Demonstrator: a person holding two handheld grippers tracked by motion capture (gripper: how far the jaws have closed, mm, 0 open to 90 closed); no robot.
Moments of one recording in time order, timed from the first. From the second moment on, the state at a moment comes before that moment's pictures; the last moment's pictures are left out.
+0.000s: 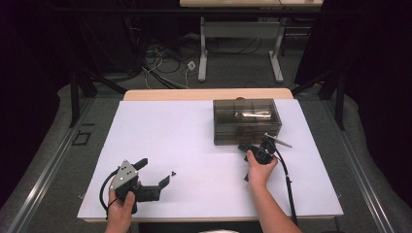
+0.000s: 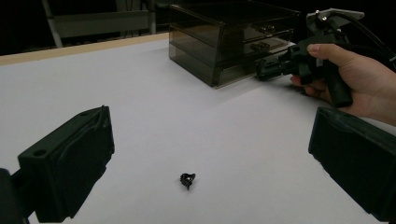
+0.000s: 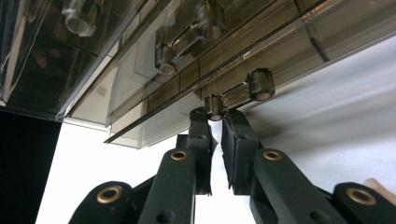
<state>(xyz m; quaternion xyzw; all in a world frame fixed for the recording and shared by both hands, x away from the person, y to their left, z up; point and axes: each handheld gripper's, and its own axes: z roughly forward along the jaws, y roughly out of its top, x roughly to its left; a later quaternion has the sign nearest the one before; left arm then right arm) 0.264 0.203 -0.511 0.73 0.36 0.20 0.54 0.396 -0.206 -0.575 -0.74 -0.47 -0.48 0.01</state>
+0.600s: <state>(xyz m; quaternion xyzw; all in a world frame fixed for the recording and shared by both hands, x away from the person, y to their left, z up) 0.264 0.203 -0.511 0.73 0.36 0.20 0.54 0.387 -0.207 -0.577 -0.73 -0.48 -0.49 0.00</state>
